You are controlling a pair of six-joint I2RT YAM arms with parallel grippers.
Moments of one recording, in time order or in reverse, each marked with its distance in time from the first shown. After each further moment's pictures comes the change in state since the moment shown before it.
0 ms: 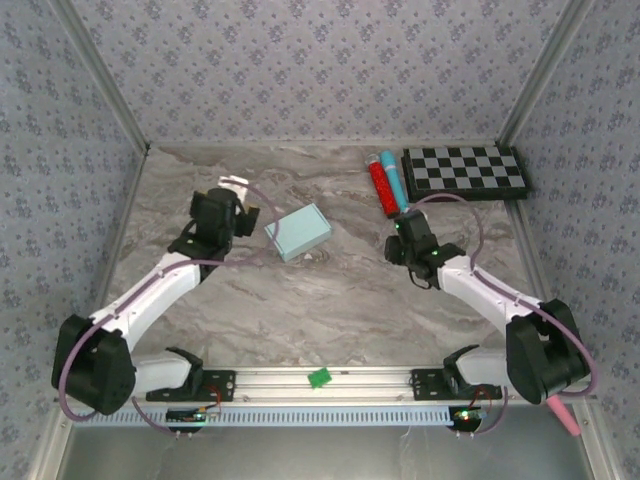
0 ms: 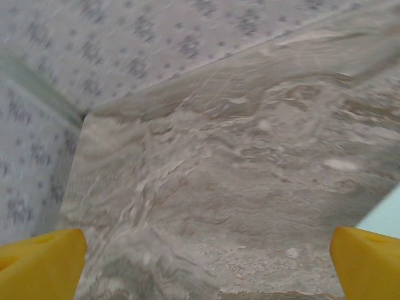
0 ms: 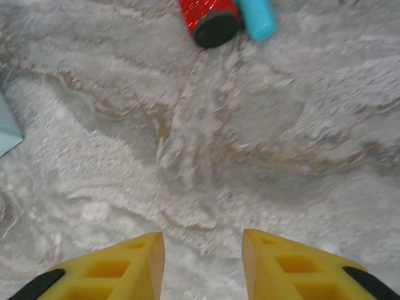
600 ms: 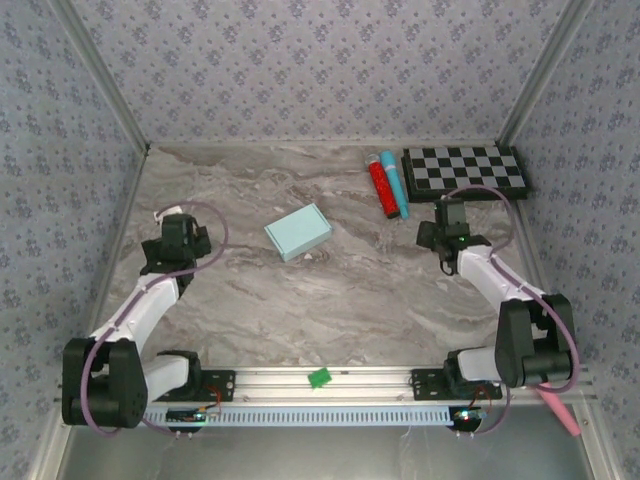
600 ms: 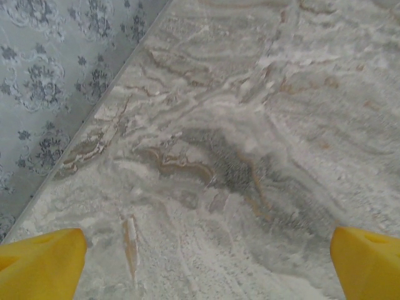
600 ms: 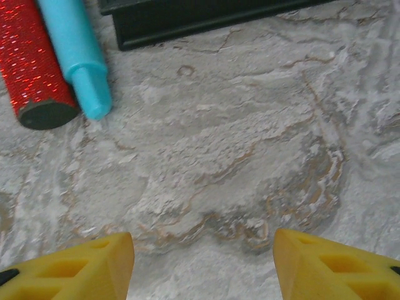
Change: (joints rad) left arm 0.337 -0.075 -0.270 0.023 0.014 -0.276; right arm -0.301 0.058 0.005 0.087 0.008 -0.199
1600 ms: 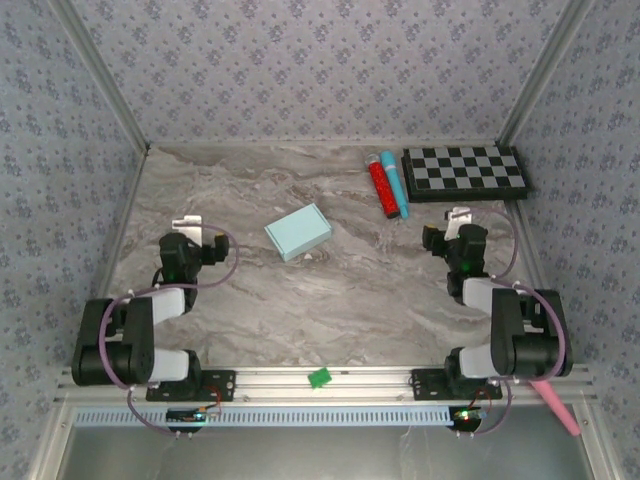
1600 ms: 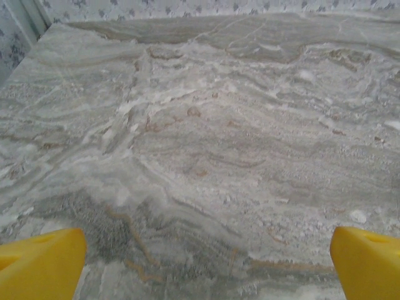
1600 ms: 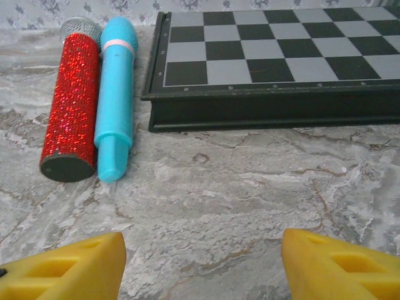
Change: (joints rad) left arm 0.091 0.232 -0.256 0.792 0.486 0.214; right arm -0.167 0.058 -0.375 0.883 -0.256 -0.277
